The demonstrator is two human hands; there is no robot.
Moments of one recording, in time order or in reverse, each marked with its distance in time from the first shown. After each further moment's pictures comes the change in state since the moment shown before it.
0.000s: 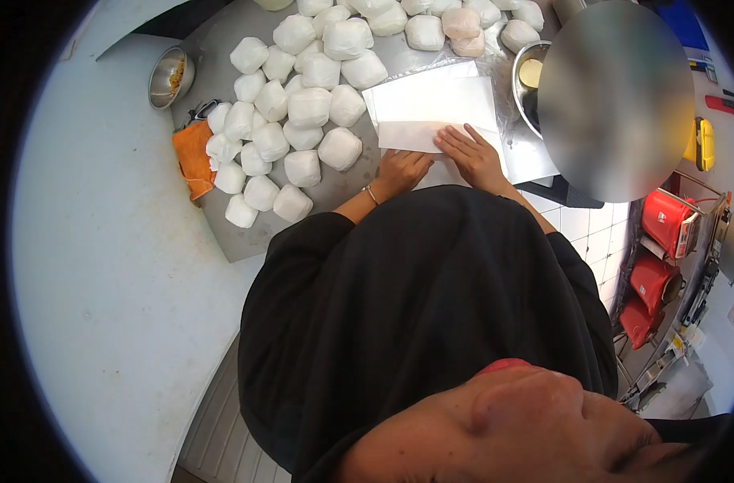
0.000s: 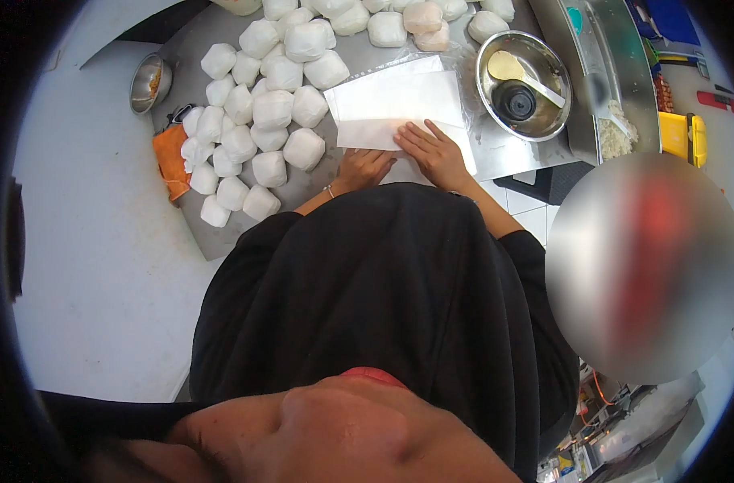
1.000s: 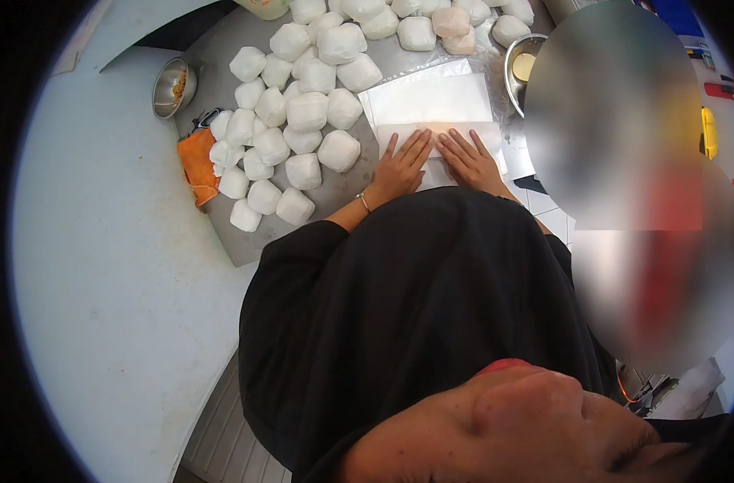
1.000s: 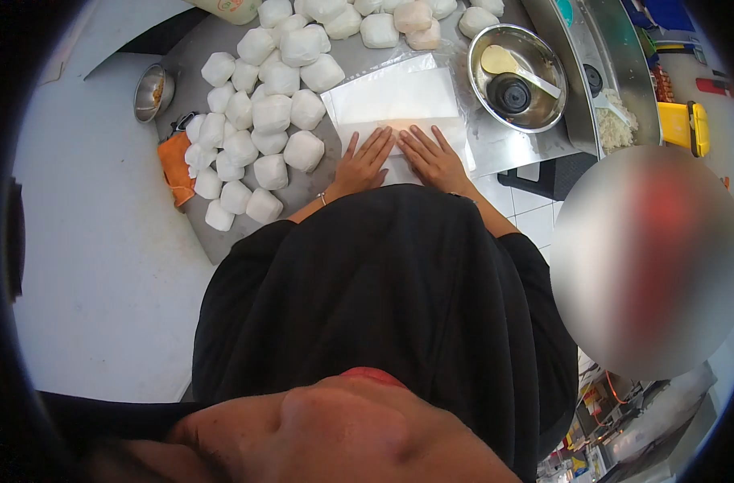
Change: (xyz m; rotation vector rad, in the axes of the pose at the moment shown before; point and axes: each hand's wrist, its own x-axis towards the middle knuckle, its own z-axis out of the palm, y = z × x) left_hand 0.002 0.007 -0.023 0.047 -0.281 0.006; right_hand -0.031 -0.009 0.010 -0.098 -0.042 0.028
